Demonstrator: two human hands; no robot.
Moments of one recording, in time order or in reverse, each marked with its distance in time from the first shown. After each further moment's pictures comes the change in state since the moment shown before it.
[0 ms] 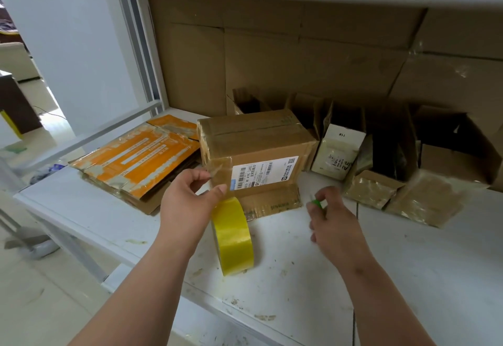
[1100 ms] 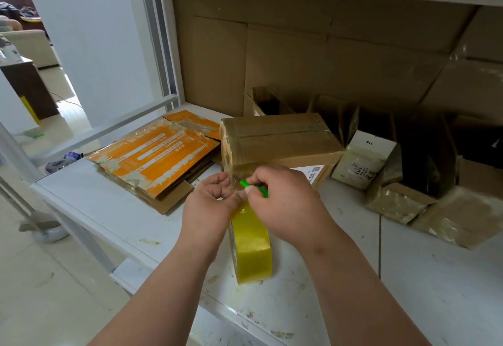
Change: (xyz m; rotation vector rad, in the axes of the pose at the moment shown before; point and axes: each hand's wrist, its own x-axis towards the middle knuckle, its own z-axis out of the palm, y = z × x) left_hand 0.005 -0.003 0.002 -0.127 -0.099 -0.024; right_hand 0.006 -0.114 0.038 -0.209 -0.160 -0.493
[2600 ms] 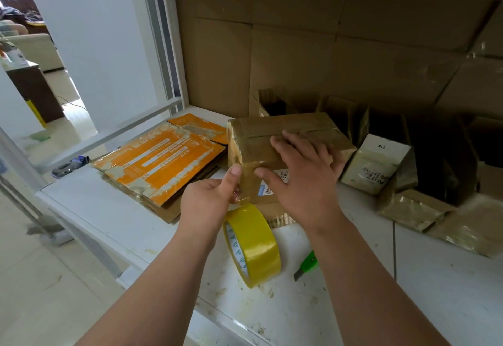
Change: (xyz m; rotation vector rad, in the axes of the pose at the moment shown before) left_hand 0.029 0.011 -0.006 0.060 0.092 -0.121; right_hand 0.047 0.047 0.025 -0.296 0.409 -0.093
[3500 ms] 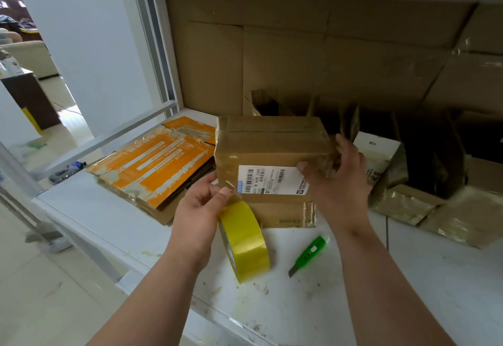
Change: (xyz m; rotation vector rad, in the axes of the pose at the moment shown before) left_hand -0.014 -0.019 -0.008 -0.258 -0.168 0.040; right_hand -0.013 0.032 -0.037 0.391 0.021 0.552
